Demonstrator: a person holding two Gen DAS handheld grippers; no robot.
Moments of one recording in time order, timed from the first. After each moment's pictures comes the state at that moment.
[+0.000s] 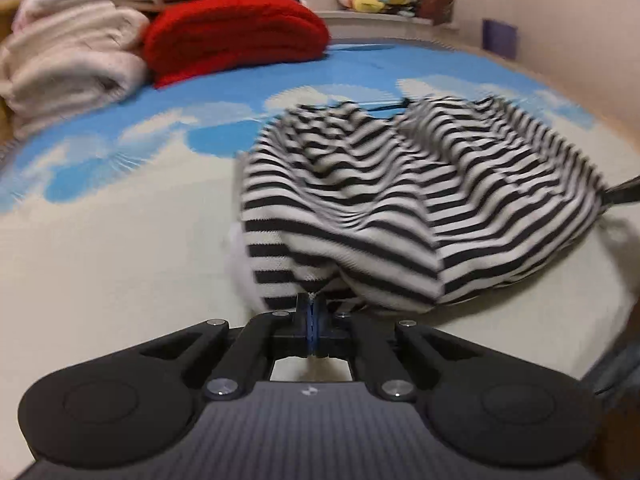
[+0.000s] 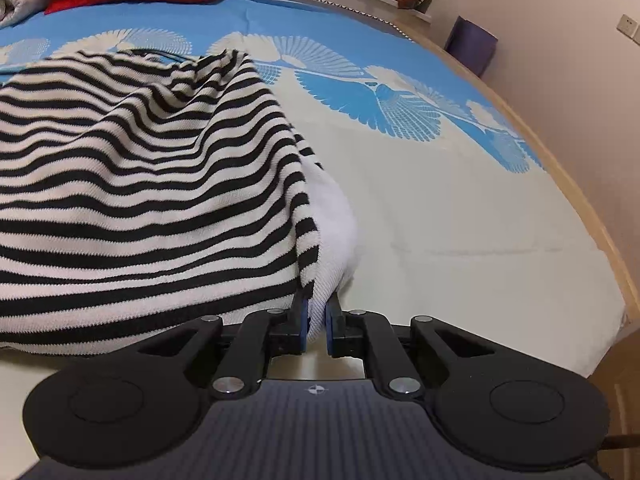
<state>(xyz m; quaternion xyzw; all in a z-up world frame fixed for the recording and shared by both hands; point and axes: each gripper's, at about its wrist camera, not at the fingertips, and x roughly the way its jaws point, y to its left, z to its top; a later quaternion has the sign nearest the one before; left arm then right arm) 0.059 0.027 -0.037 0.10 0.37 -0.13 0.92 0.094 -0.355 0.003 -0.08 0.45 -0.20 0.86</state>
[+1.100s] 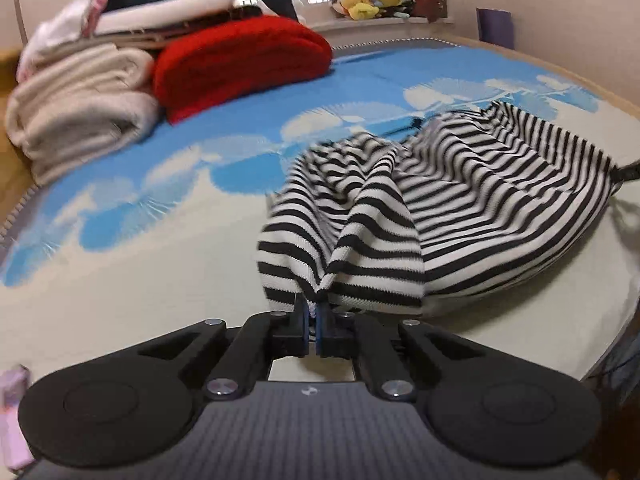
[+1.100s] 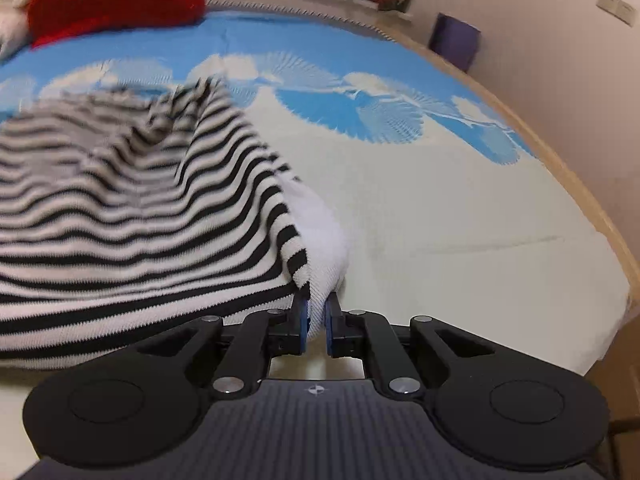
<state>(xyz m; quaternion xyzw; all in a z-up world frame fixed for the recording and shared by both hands) 0.055 0.031 0.004 0.16 0.34 -0.12 0.92 0.087 -0.369 0.022 -0.04 0.43 -0.21 0.88</state>
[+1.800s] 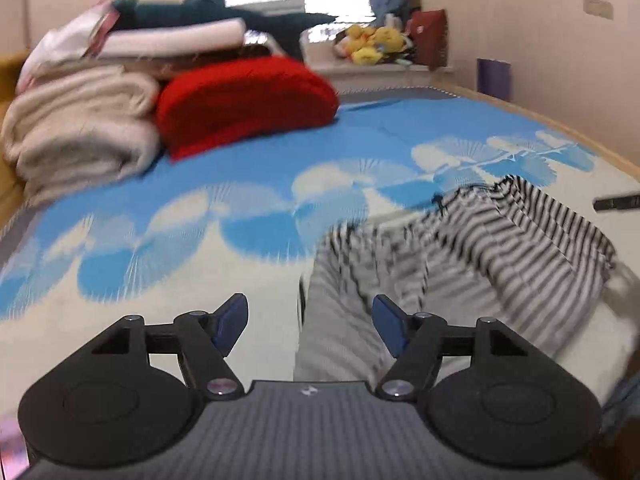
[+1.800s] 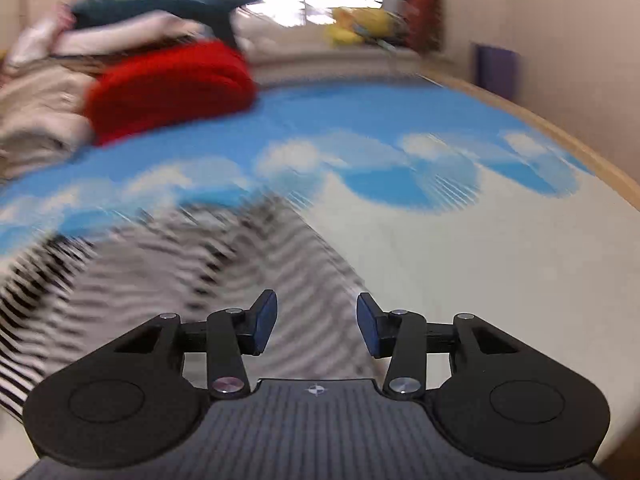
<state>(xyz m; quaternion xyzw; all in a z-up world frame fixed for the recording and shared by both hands) 0.114 0.056 0.049 0.12 0.29 -0.16 0.94 0.112 -0.368 0.077 0.05 0.33 -0.06 0.94</state>
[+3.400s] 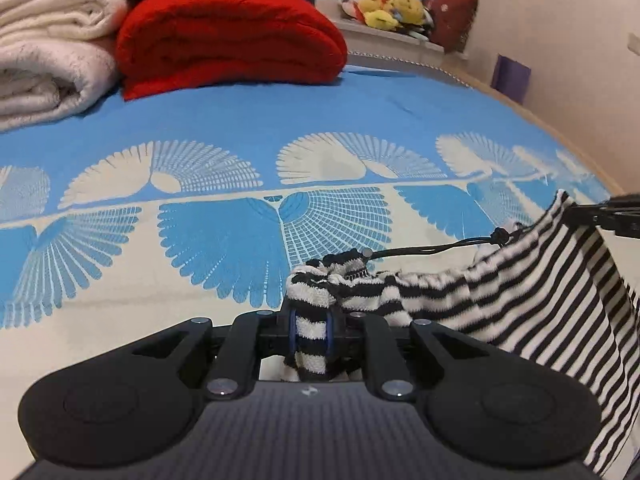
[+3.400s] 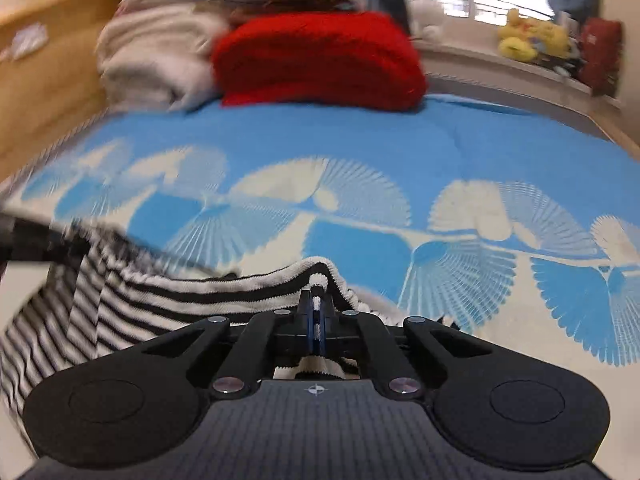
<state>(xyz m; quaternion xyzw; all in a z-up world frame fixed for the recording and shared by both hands) 0.300 0.045 -0.025 0.01 0.39 -0.19 0.90 0.284 -0.304 0.056 0.02 0.38 0.09 0.92</state>
